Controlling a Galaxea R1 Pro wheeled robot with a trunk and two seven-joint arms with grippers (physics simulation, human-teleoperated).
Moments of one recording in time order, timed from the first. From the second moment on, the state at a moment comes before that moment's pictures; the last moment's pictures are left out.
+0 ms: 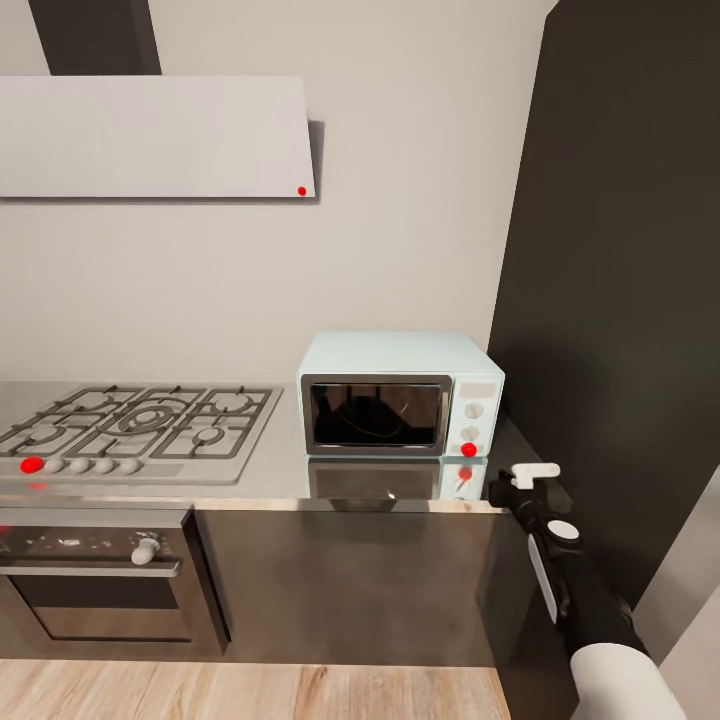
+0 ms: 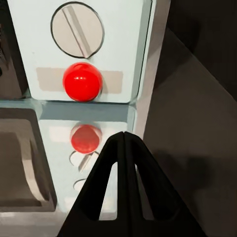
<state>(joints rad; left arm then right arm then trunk) -0.22 -0.05 -0.11 0.00 0.30 -0.01 -0.24 -0.56 0.00 -0.26 -1.01 0.23 0.15 0.18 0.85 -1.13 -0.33</state>
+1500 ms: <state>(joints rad) -0.22 -0.05 -0.11 0.00 0.30 -0.01 -0.24 -0.56 0.07 -0.26 -1.01 0.22 0.13 0.19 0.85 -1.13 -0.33</state>
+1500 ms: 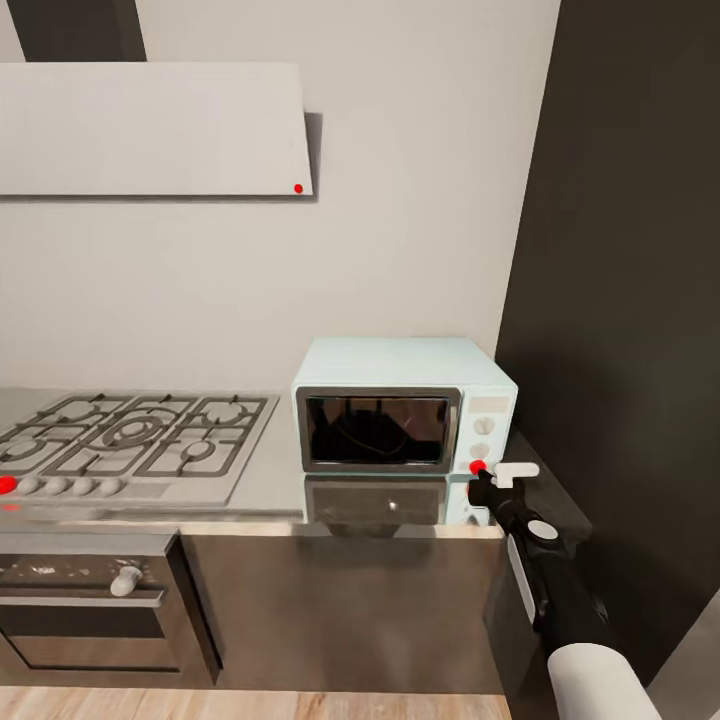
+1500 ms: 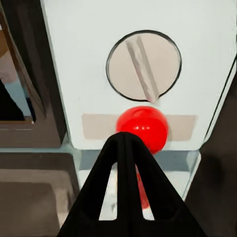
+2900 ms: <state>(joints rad) -0.22 -0.05 -0.11 0.00 0.30 -0.01 -0.25 -0.56 0.06 -0.26 -1.01 0.23 0.14 0.18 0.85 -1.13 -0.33</state>
